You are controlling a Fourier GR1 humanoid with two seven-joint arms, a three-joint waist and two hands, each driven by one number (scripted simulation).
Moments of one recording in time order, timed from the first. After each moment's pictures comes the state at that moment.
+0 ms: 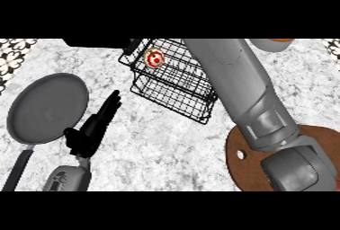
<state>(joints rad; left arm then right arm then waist) -0.14 0.08 -0.04 -1.35 -0.02 -0.14 -0.08 -1.45 0.00 -0.13 -0.55 0.28 -0.40 0.79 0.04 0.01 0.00</state>
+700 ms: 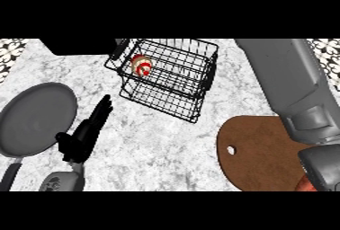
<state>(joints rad) -0.10 0.10 -0.01 -1.35 -0.02 -0.13 -0.09 -1.38 -0.18 -0.05 -0.68 0.50 -0.73 0.82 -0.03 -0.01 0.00</state>
